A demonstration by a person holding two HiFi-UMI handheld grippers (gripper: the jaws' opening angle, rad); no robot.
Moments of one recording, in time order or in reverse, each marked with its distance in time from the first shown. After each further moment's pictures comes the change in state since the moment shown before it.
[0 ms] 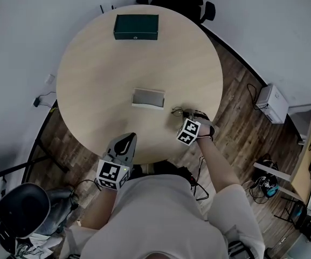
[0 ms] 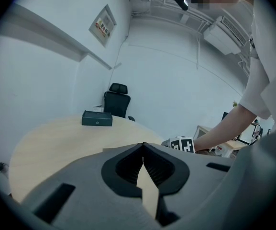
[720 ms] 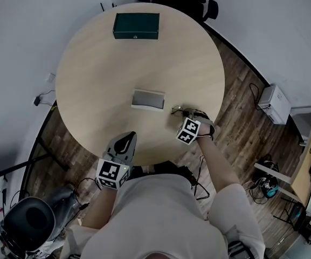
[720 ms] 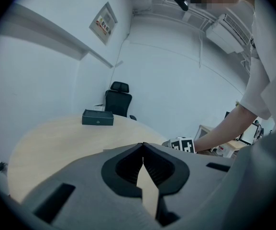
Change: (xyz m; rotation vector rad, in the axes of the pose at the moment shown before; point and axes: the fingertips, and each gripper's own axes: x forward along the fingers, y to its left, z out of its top) left arm 0.020 0.010 0.005 -0.008 0.017 0.017; right arm 0.014 -0.012 0.006 0.004 -0.017 0.030
